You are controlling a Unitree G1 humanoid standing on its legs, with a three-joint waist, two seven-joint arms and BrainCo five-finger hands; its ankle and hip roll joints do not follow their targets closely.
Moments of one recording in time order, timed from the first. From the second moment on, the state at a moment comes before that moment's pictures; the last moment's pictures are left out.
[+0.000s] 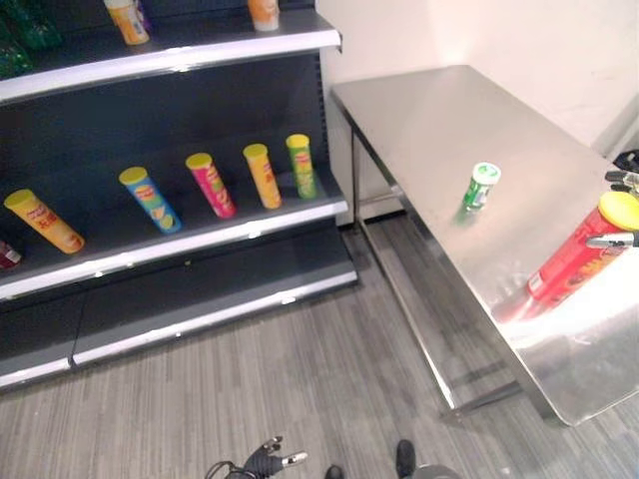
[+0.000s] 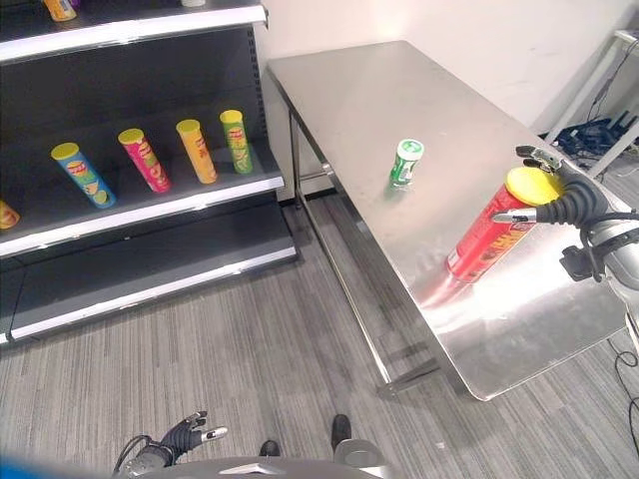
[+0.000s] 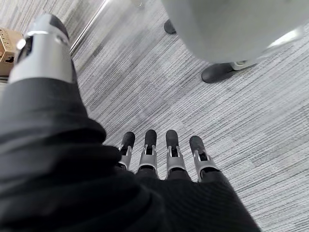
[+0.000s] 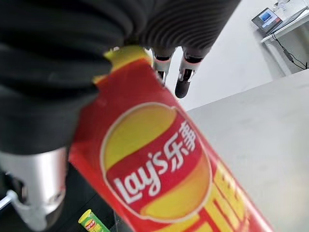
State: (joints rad) left arm 0.12 0.28 -0.25 0.99 -0.03 -0.11 -0.05; right arm -0.15 -1.19 -0.06 0.26 0.30 -0.19 0.16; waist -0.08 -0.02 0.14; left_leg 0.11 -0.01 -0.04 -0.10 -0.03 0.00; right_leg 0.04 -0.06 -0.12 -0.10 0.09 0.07
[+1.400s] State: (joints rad) left arm 0.09 0.30 -0.17 0.99 -0.04 -0.12 -0.06; right arm -0.25 -1.24 -0.04 -0.01 0.27 -0.24 0.17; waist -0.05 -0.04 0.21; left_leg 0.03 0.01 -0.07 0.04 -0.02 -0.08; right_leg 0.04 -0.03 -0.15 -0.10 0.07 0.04
